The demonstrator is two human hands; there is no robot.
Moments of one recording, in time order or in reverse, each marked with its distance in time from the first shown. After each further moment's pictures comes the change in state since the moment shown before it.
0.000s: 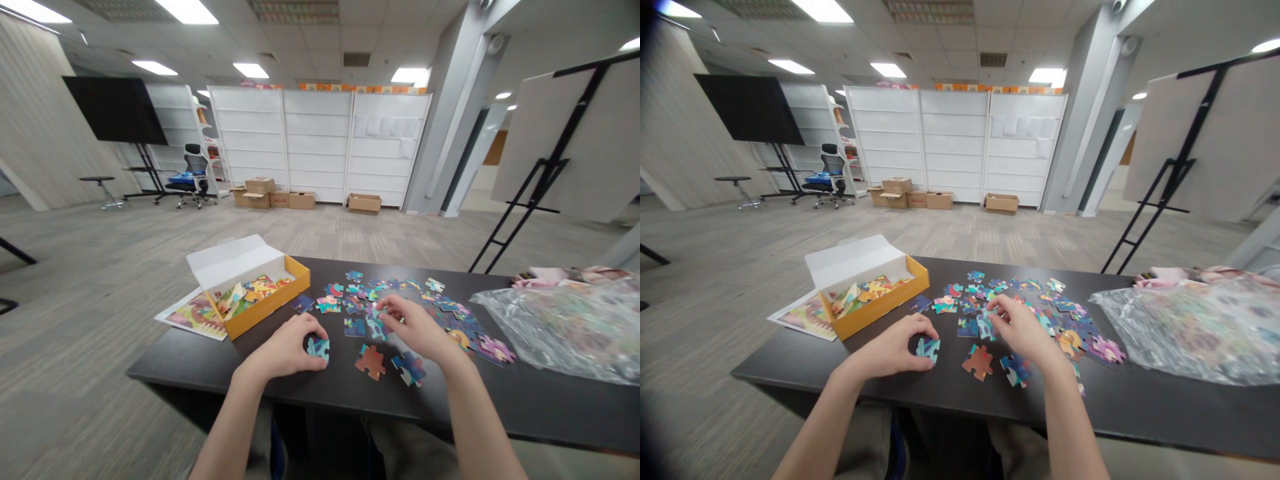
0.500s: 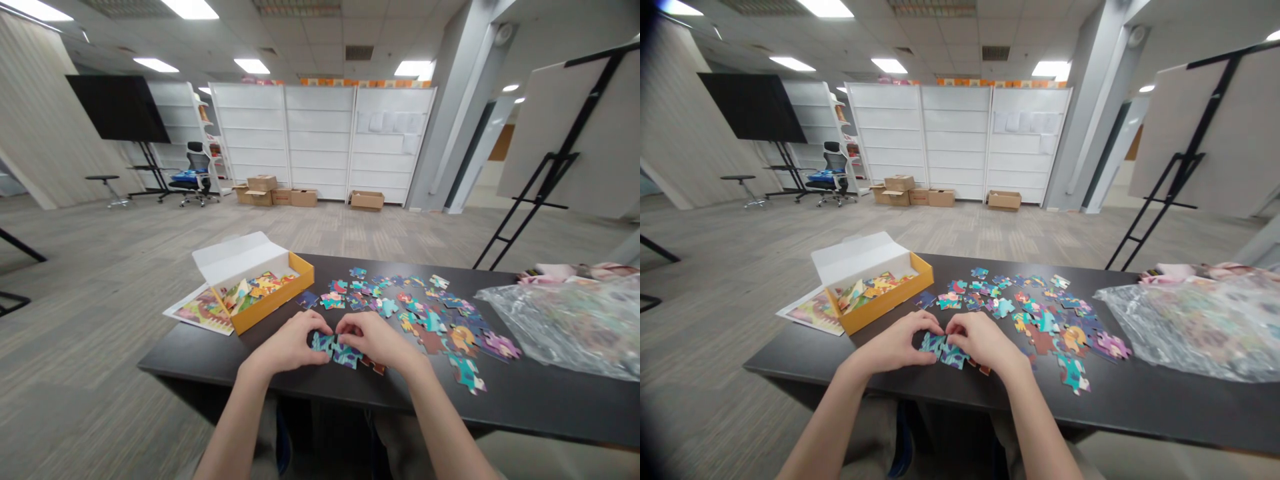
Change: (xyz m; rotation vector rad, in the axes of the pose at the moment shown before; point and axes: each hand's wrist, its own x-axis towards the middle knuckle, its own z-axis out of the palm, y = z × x) left_hand 0.000 -0.007 0.002 -0.026 -0.001 0.048; right_hand 0.013 -0.031 0.062 0.037 -0.258 -0.128
